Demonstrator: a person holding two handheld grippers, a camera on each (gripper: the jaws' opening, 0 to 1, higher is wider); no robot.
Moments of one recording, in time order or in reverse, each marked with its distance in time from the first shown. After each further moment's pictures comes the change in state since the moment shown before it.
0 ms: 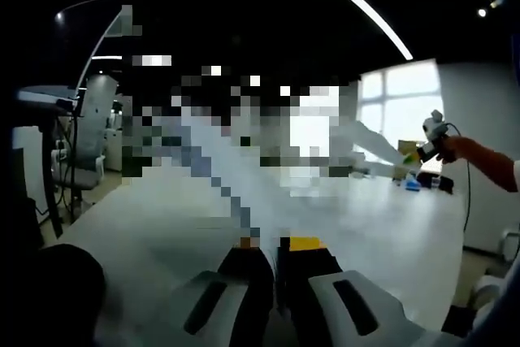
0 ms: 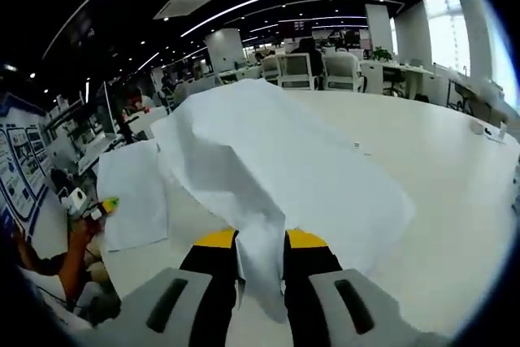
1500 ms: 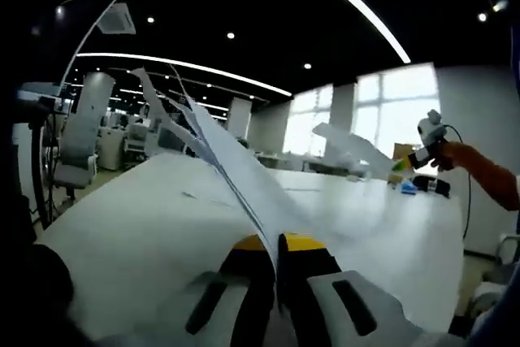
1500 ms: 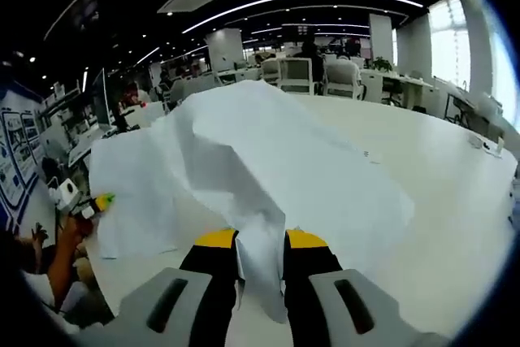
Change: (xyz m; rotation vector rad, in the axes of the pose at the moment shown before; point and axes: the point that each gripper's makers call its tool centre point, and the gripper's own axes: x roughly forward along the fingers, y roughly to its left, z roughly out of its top) left arm 0.022 -0.036 0.003 0.002 -0.004 -0.033; right arm 0.024 0.022 0.004 -0.065 -0.013 -0.047
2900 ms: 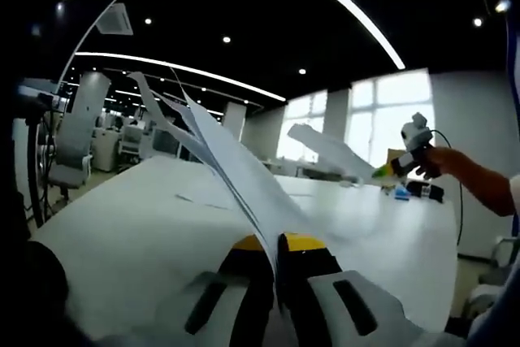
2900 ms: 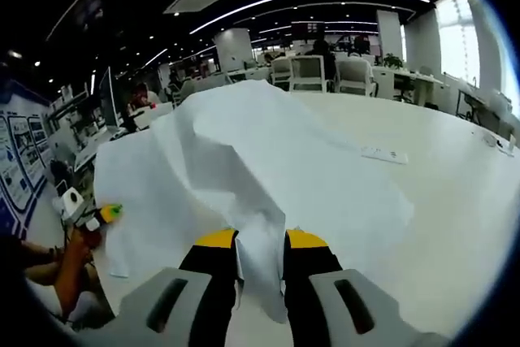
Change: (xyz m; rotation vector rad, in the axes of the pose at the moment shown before) left arm -0.001 0.002 0.006 -0.027 -0.037 -0.033; right arm 0.039 0.055 0.003 0.029 -0.009 0.077
